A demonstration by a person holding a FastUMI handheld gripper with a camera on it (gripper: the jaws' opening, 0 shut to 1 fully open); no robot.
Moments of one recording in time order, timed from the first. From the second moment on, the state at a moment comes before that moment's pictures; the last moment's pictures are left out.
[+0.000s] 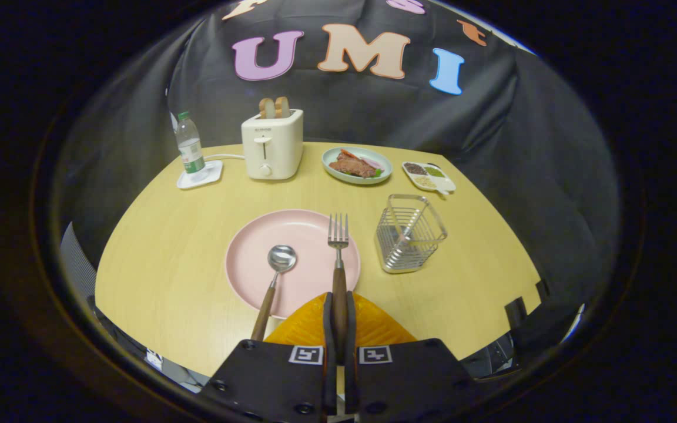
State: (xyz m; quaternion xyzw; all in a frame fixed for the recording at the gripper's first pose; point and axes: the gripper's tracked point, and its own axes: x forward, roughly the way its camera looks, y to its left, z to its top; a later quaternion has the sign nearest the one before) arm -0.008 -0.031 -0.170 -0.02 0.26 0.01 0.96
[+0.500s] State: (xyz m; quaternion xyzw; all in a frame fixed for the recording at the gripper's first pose) arm -0.001 -0.068 -0.121 0.05 0.34 -0.10 0.93
